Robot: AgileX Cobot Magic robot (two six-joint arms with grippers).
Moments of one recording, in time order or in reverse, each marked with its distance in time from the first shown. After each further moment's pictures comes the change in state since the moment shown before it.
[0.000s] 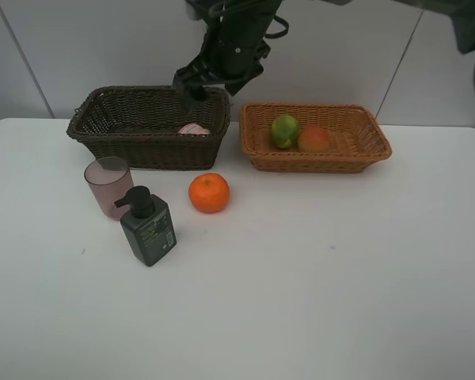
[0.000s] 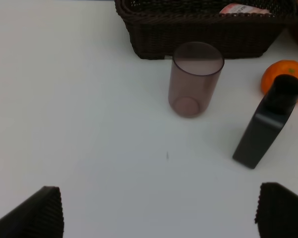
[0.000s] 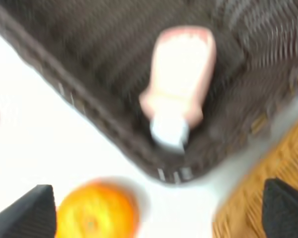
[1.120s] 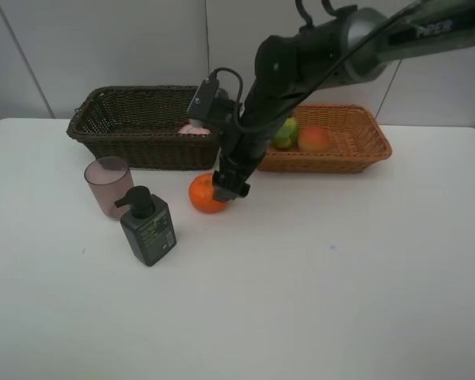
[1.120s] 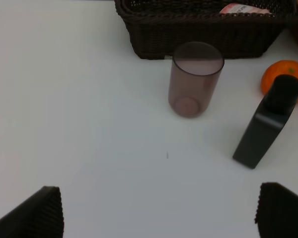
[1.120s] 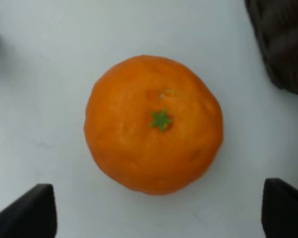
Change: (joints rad) left arm 0.000 0.000 0.000 0.000 0.000 0.000; right arm 0.017 -0.102 0.583 0.113 -0.390 -0.641
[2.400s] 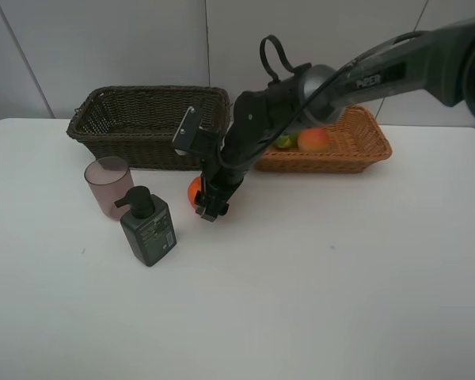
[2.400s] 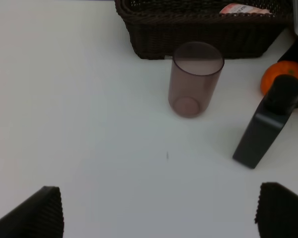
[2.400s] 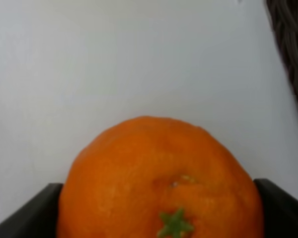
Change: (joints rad) left arm 0.000 0.000 0.000 0.000 0.000 0.000; right arm 0.032 0.135 -0.001 0.027 -0.214 0.000
